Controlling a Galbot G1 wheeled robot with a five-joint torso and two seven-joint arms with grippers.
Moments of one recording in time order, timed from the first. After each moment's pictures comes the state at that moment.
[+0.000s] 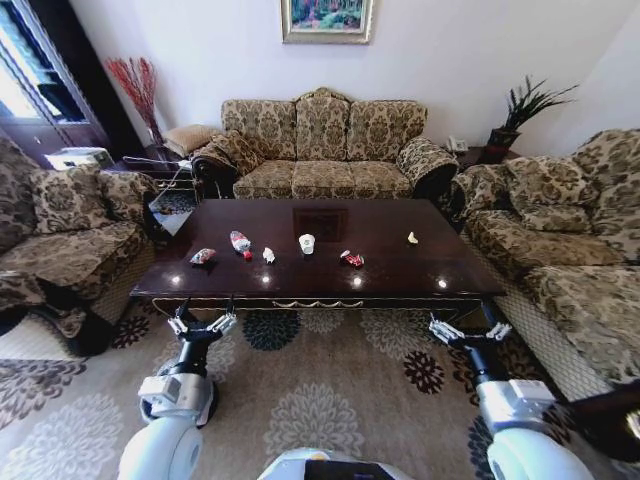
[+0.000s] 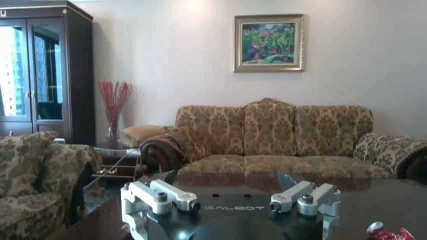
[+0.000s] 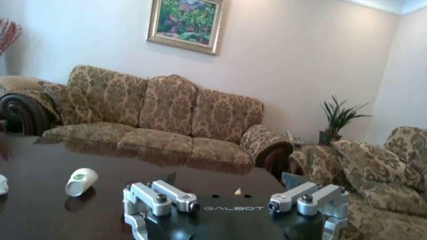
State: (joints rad) left arm 1.77 -1.40 -0.68 -2.36 -0.21 -0.01 -0.12; right arm -1.78 1.33 0.75 2.45 0.16 -0.19 0.11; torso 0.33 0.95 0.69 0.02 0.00
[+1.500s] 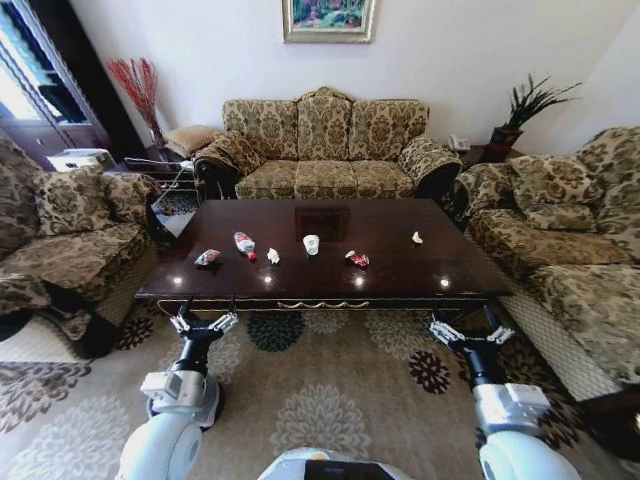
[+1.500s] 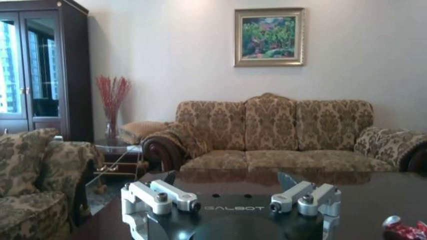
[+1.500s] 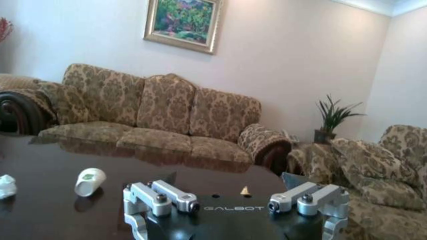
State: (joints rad) left arm 1.76 -1.38 -0.69 -2.34 -0.22 0.01 -0.11; right arm -1.80 1.40 0.73 2.43 0.09 -0.15 0.10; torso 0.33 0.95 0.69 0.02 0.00
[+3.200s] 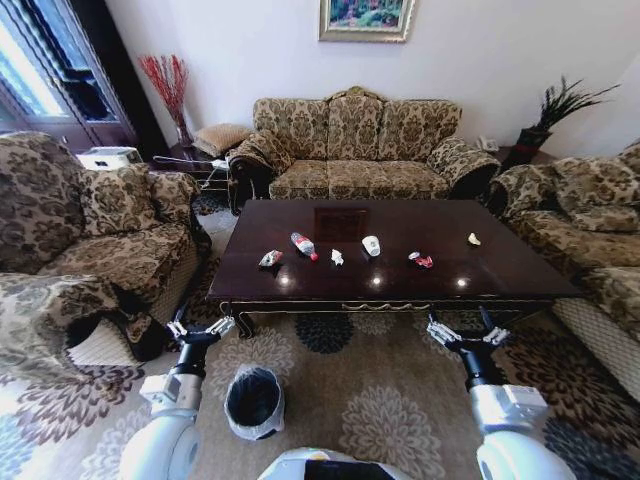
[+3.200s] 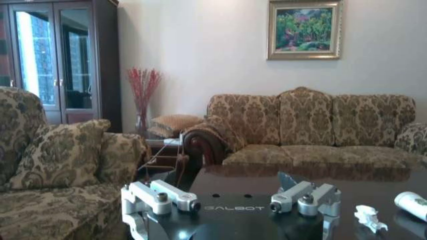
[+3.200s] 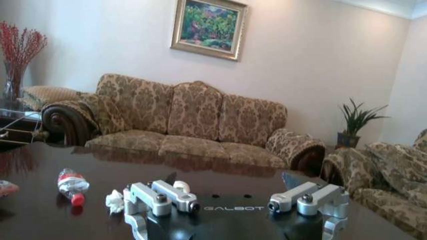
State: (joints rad) left arm 1.77 -1.40 -0.70 -2.32 -0.22 0.00 -0.12; right arm -1.79 1.39 0.72 2.41 0.11 -0.13 0.10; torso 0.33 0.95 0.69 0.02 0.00
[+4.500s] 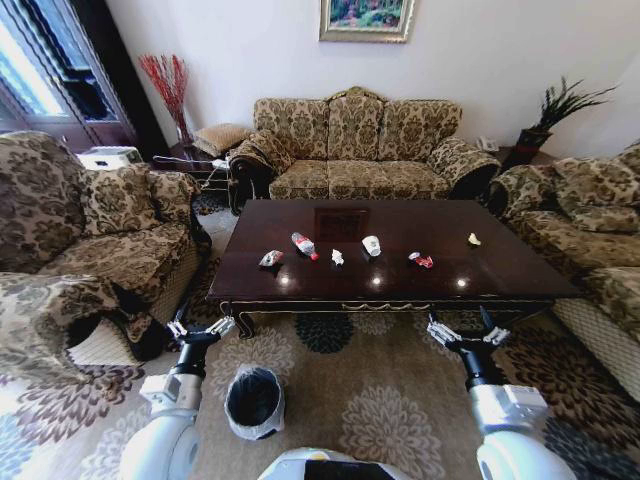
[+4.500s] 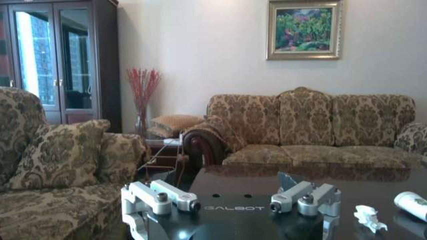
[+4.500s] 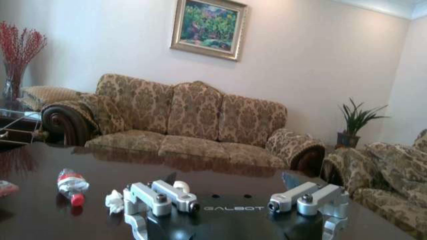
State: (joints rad) left arm 1.77 -1.40 -0.70 -2.32 -0.22 0.00 -0.12; right arm -1.79 1.39 0.72 2.41 0.11 -0.13 0.10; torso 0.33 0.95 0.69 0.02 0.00
